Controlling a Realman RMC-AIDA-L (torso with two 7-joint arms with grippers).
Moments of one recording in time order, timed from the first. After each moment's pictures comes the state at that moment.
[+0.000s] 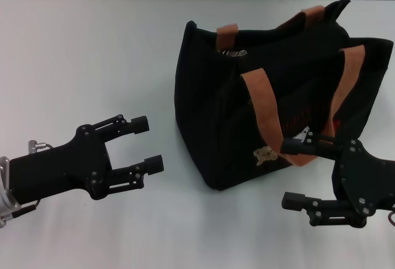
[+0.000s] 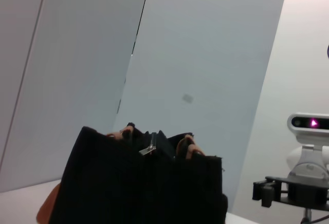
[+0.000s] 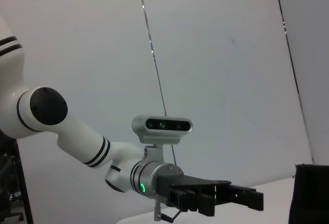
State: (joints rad) left arm -0.37 -2.07 0.52 0.43 1.97 1.86 -1.03; right arm 0.42 2.08 -0.59 -0.46 -2.00 -1.96 0.98
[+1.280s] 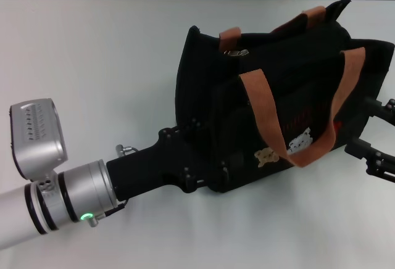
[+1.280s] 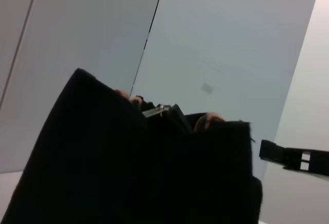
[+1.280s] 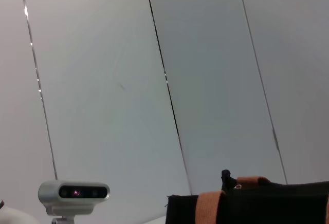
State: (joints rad) left arm -0.55 -2.08 0.52 -0.08 1.91 1.52 -0.73; right arm 0.31 2.06 -0.29 -0.47 -2.00 -1.96 0.98
